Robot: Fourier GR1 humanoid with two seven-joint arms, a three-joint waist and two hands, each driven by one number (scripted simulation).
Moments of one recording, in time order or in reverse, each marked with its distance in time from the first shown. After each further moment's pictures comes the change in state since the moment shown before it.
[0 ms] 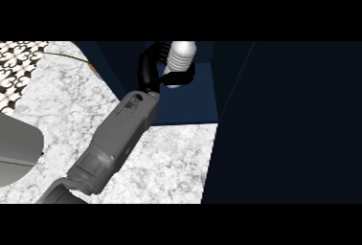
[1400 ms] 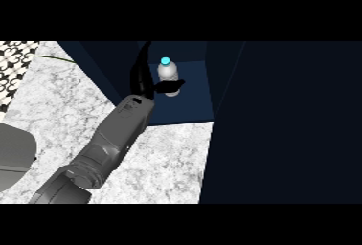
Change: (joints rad) left arm -0.107 0.000 0.024 0.364 -0.044 0.125 -0.114; right arm -0.022 -0.033 -0.018 -0.002 -0.034 0.012 -0.029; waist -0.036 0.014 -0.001
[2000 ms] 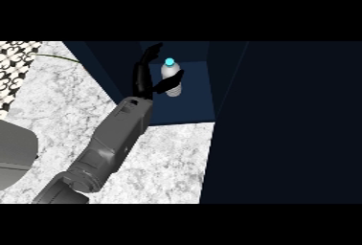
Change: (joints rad) left arm 0.063 0.002 0.070 -0.109 0.053 -0.165 -0.181; right arm -0.003 -0.013 0.004 -0.003 -0.010 0.002 -0.002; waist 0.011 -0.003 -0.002
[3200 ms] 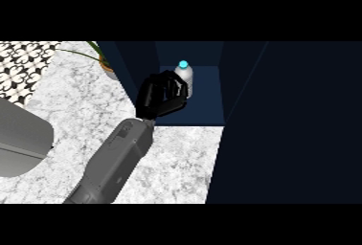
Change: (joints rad) left arm 0.329 -0.003 -0.188 -0.535 0.242 -0.537 0.054; right arm 0.028 -0.052 -0.001 -0.015 0.014 -0.070 0.017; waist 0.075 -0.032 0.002
